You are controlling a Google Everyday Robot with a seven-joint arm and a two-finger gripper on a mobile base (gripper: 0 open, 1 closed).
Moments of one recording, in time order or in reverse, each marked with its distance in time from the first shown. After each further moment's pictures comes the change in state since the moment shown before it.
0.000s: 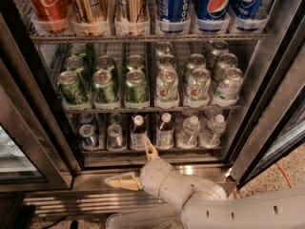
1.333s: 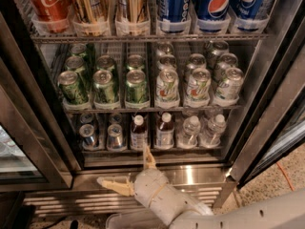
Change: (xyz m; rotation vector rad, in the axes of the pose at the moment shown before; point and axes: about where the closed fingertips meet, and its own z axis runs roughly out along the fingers) arm 0.001 0.013 0.000 0.129 -0.109 0.186
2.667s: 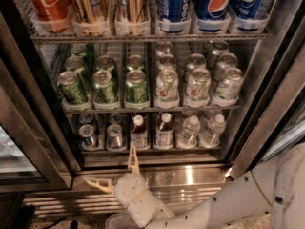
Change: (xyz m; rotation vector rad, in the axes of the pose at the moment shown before) arm 0.024 0.013 0.045 0.124 -0.174 -0.260
